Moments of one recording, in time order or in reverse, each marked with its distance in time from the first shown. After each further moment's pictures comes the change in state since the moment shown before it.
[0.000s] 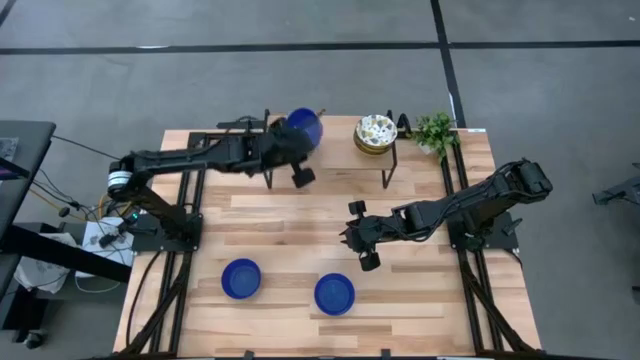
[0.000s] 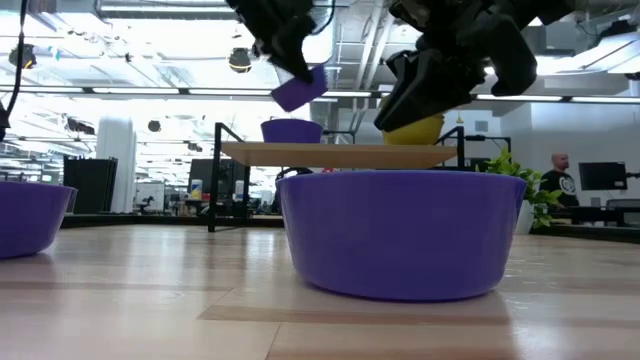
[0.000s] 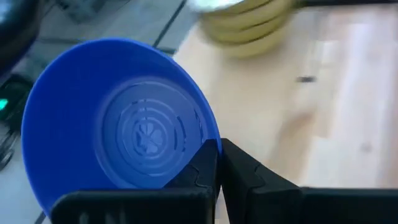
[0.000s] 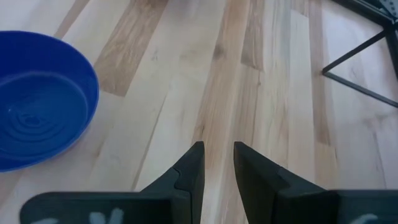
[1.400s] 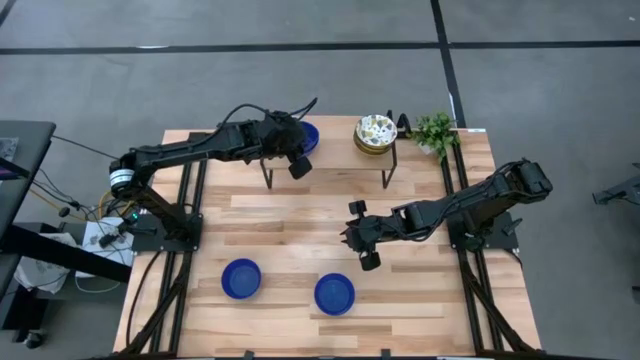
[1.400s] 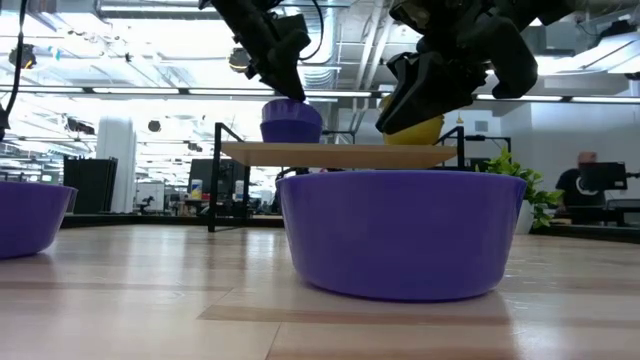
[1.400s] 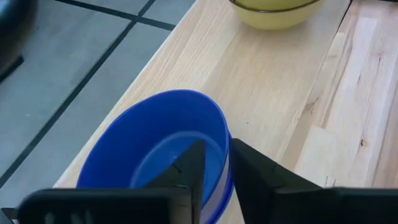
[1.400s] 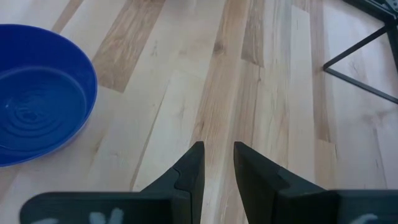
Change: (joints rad) left arm 0.135 0.015 0.001 -0.063 0.161 -0.091; right arm 0.000 0.001 0.000 -0.011 0.000 0.000
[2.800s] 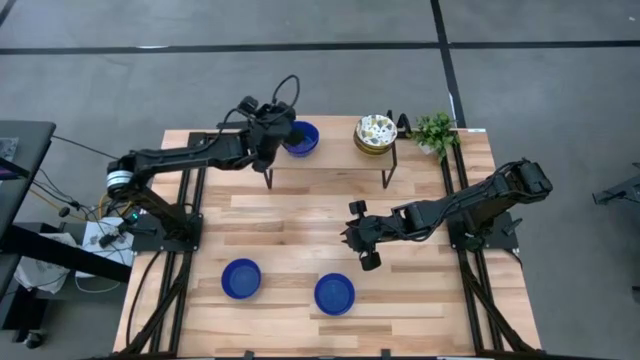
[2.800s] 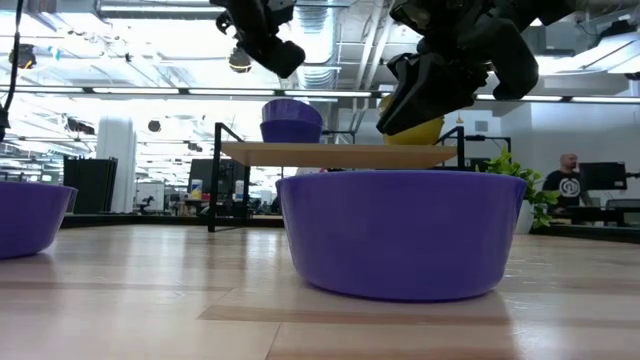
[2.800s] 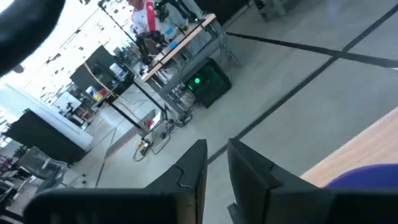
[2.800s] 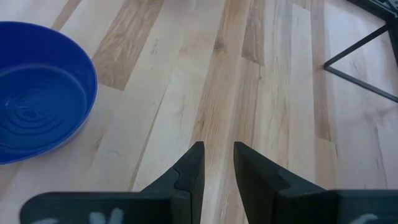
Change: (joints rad) left arm -0.058 -0.025 -0.084 0.423 -0.864 0.279; right arm 0.000 0.000 0.000 -0.005 0.000 0.000
